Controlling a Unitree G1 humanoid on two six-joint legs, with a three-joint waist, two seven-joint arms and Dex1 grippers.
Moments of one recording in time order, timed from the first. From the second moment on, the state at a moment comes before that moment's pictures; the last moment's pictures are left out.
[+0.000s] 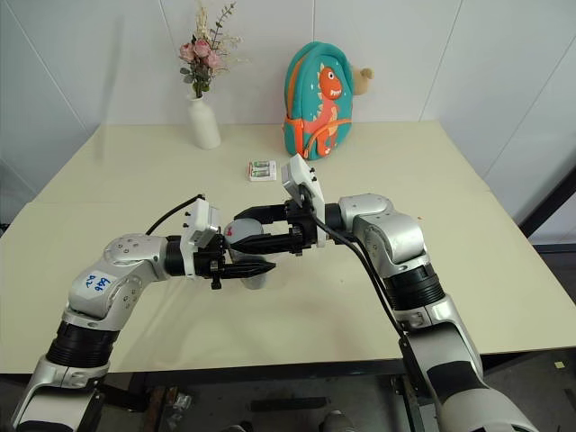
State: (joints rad) left arm -0.62 0.58 -0.04 -0.12 -0.47 0.52 -1.03; right arm -1.01 -0.33 0.17 0.16 0.51 0.60 1.26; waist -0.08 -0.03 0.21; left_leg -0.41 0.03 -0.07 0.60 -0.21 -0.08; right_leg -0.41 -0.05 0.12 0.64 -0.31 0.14
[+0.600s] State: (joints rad) left arm -0.56 0.65 0.03 -0.17 -0.49 0.54 -1.01; right arm -0.83 -0.48 -0.14 0.12 0.54 0.63 0.88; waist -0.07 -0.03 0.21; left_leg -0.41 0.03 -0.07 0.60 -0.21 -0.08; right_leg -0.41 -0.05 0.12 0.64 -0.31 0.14
